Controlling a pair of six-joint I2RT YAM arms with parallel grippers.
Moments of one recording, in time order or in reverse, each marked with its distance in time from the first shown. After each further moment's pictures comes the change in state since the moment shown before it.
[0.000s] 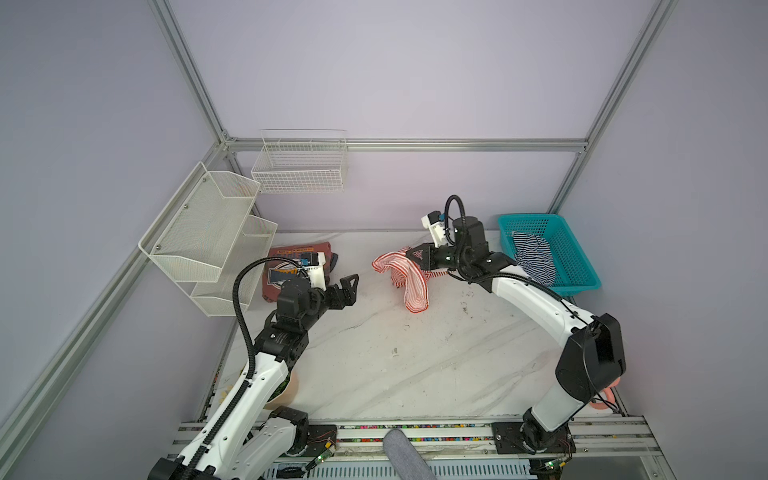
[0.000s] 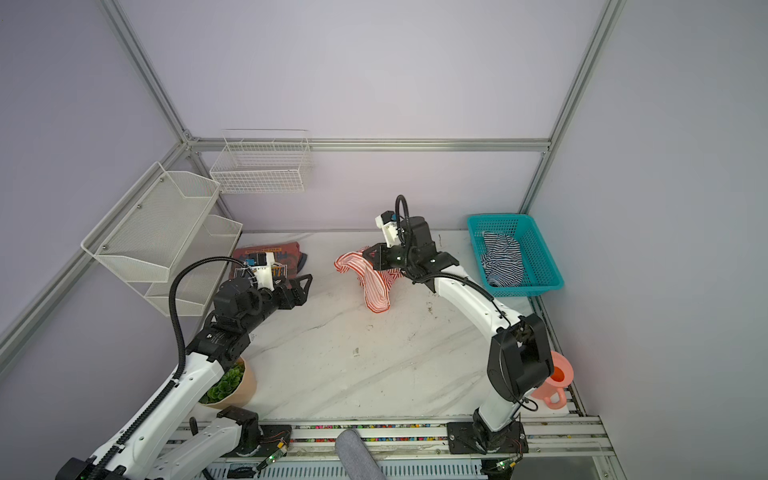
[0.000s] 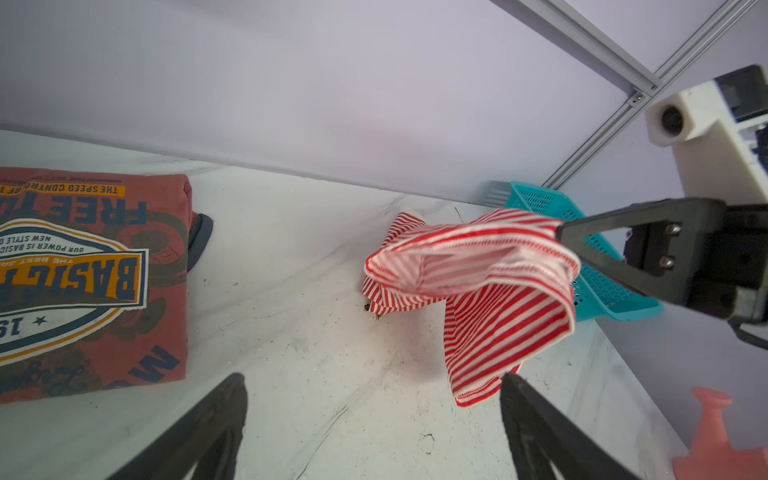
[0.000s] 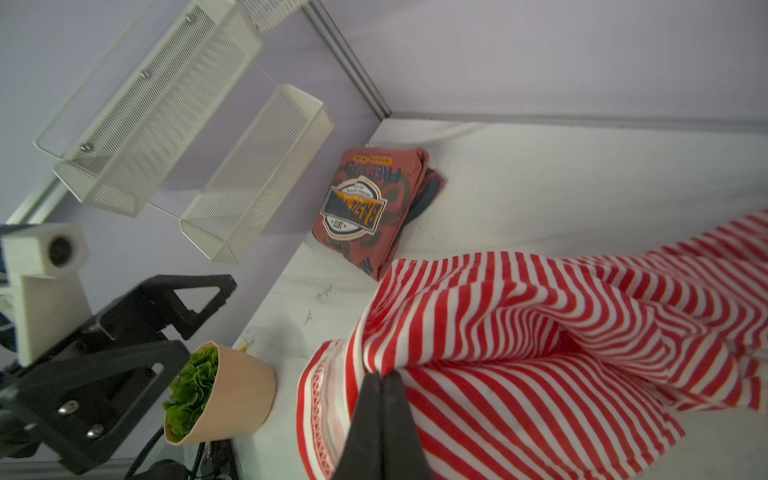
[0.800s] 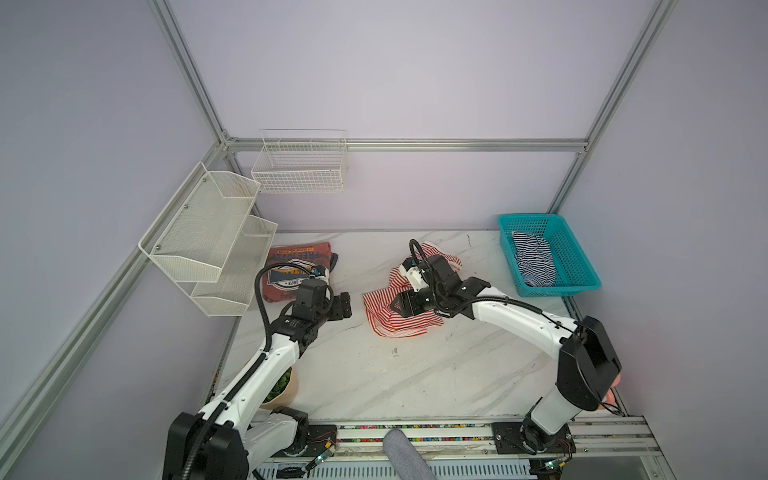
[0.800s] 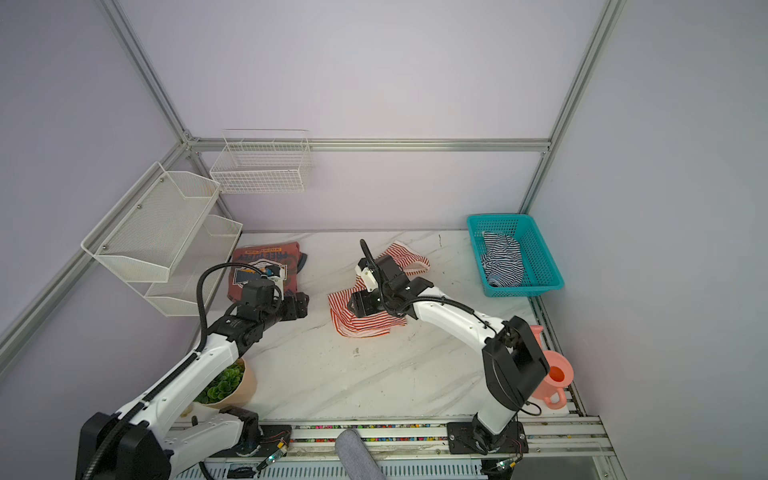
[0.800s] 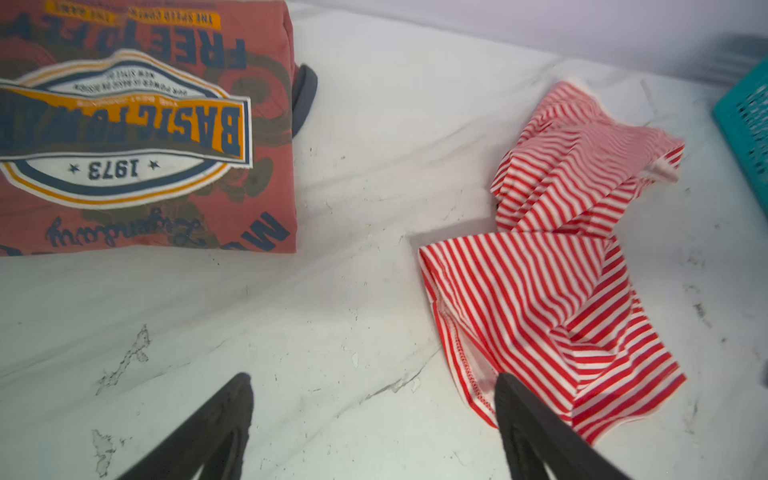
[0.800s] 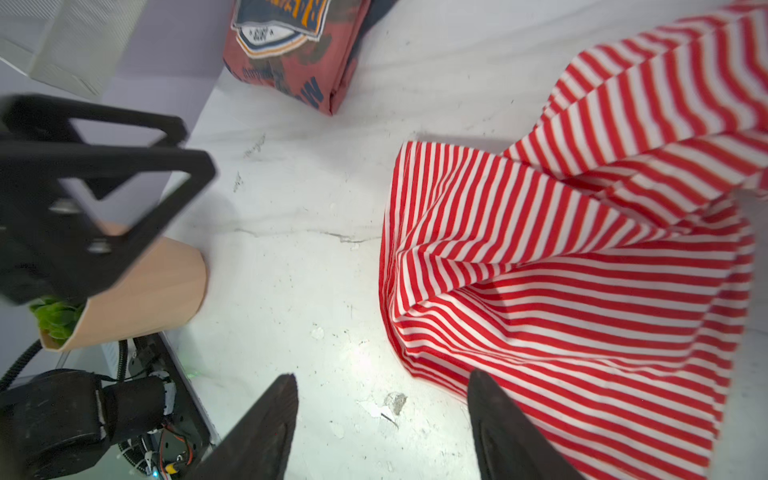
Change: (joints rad) left arm -0.004 0.241 0.009 -0.207 -0.188 0.060; right arm 0.187 -0.085 -0.168 -0.190 0.249 -0.024
